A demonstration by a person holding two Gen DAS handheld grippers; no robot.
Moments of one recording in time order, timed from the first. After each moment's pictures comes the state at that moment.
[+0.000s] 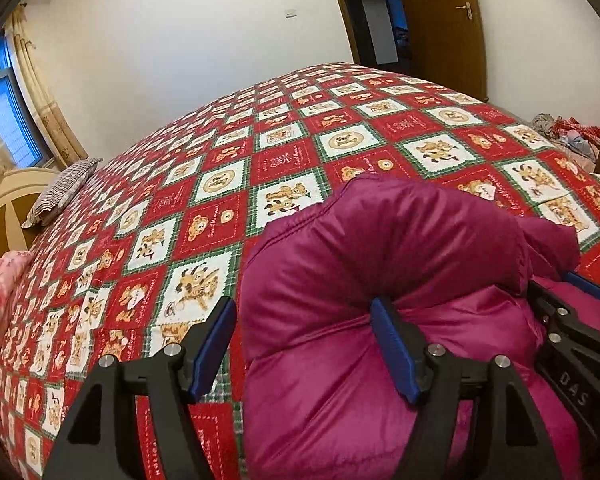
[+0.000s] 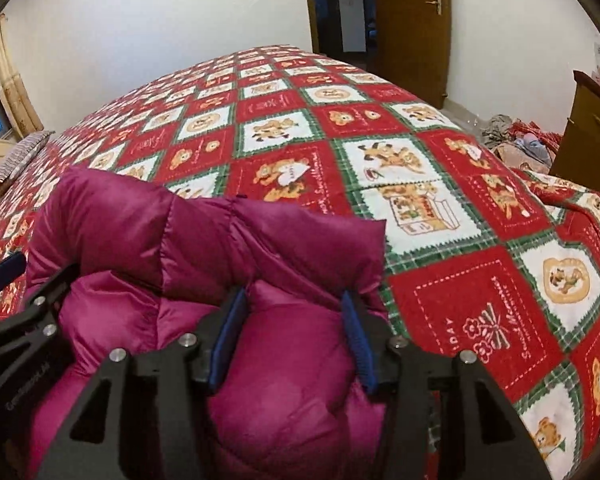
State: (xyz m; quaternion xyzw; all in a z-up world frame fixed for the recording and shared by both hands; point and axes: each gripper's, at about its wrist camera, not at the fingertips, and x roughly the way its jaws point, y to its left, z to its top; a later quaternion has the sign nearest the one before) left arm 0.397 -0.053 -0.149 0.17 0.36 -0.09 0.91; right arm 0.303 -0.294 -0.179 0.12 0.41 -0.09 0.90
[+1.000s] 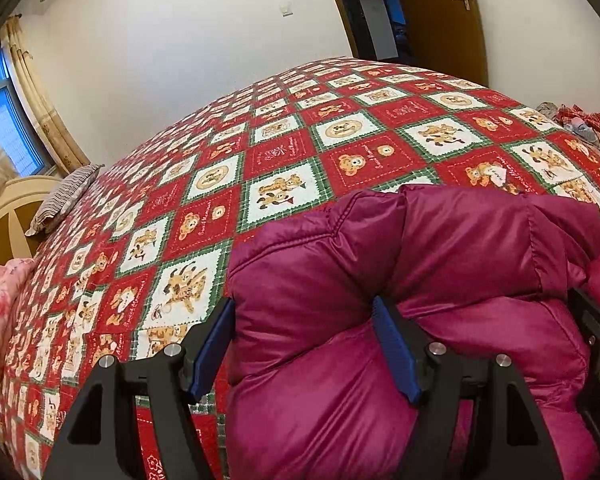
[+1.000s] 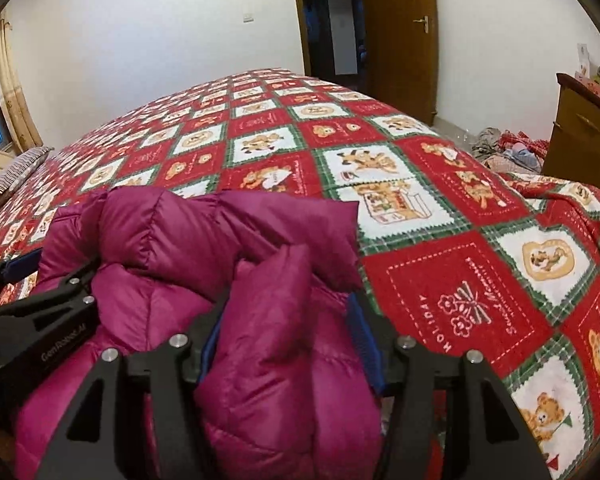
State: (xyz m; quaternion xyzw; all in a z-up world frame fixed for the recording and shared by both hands) left arm 0.403 -0.061 -0.168 0.19 0.35 -0.08 0.91; right arm 0.277 -0.297 -0.183 0.12 0.37 -0.11 0.92
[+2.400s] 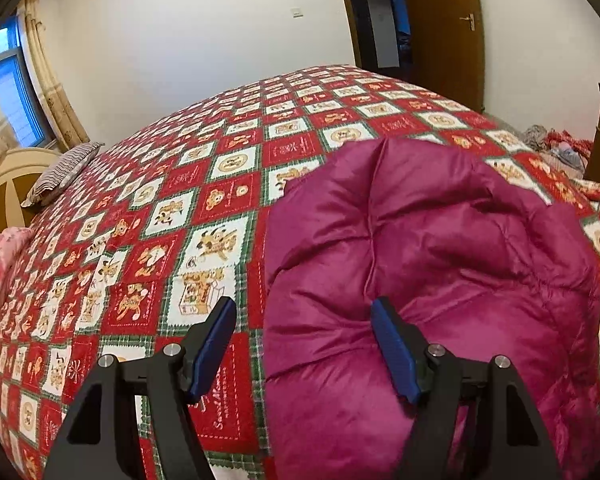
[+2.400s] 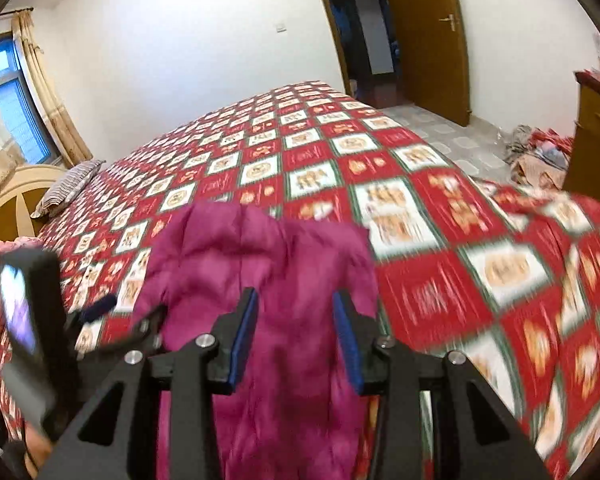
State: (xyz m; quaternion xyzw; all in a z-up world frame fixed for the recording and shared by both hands) left arm 0.343 -0.022 -0.131 0.13 0.37 -0.10 0.92; right arm 0.236 -0.305 -0.098 0.16 0.36 -0.02 0.92
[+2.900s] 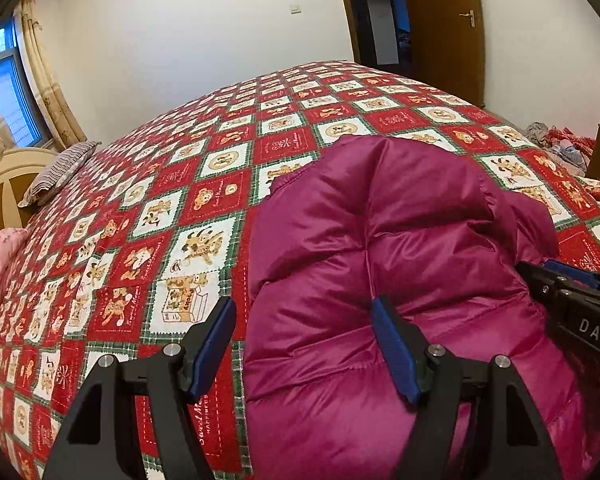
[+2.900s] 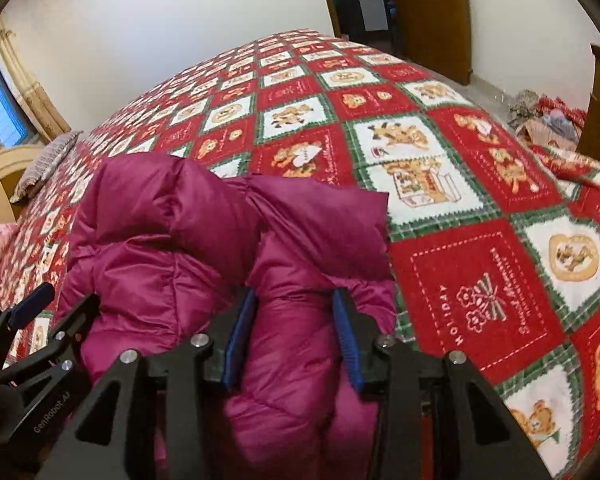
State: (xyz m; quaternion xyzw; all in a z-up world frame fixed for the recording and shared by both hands) left arm 0.353 -0.032 -0.142 0.13 0.37 -0.10 0.91; right arm 0.269 -0.308 -0.167 0.16 0.43 -0.03 0.89
